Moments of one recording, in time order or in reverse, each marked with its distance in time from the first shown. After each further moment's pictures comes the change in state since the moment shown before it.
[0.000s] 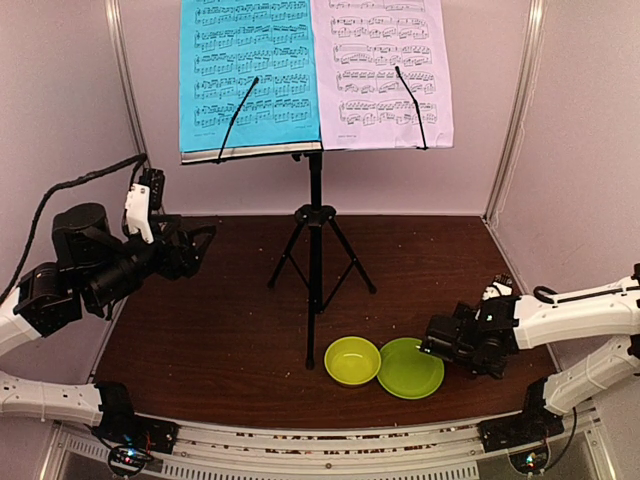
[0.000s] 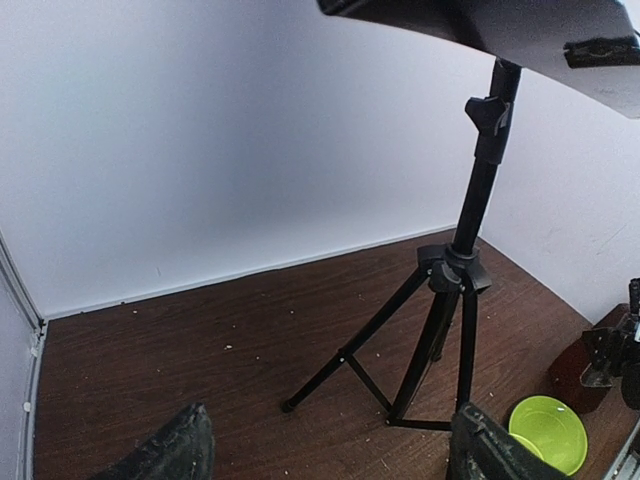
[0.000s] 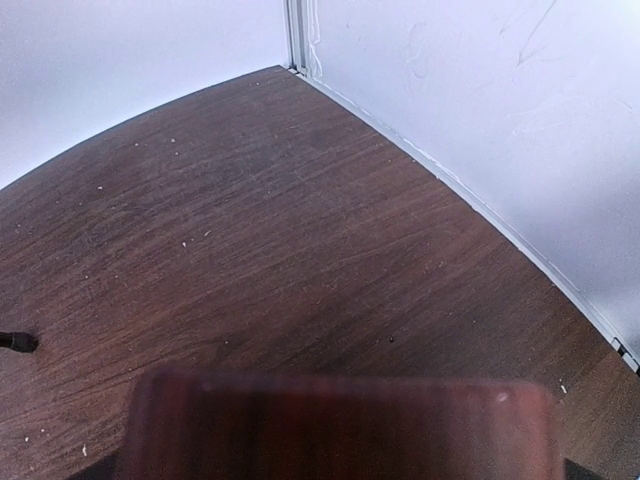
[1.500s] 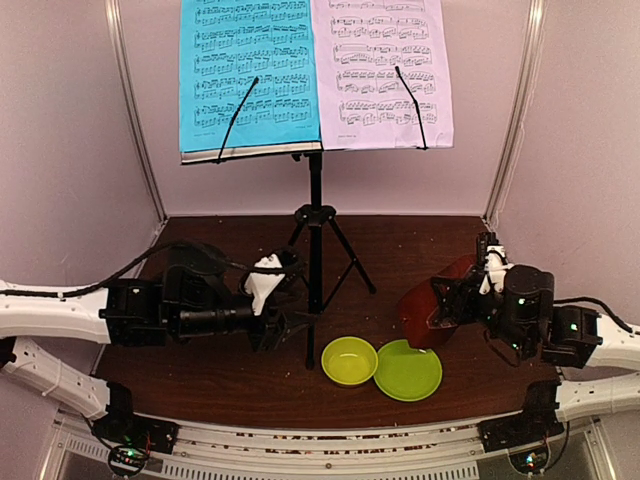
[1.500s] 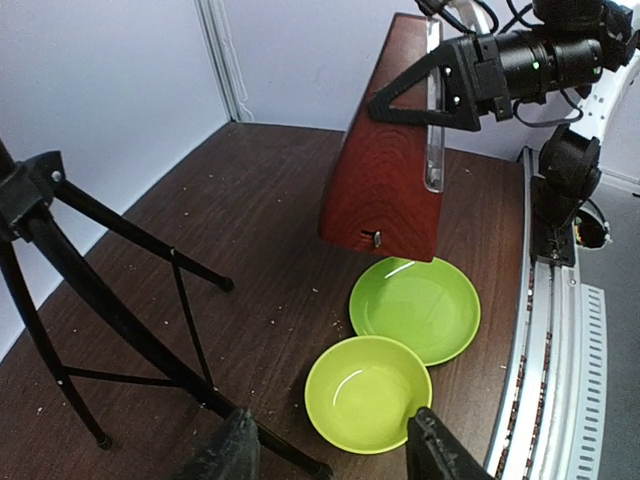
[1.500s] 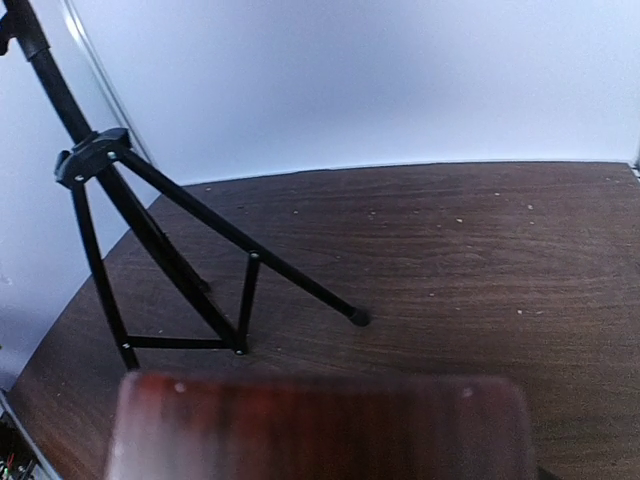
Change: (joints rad) left arm -0.254 0.415 -0.030 0.222 0.355 0.224; right arm -0.026 -0.577 -0.135 0.827 -0.480 -1.138
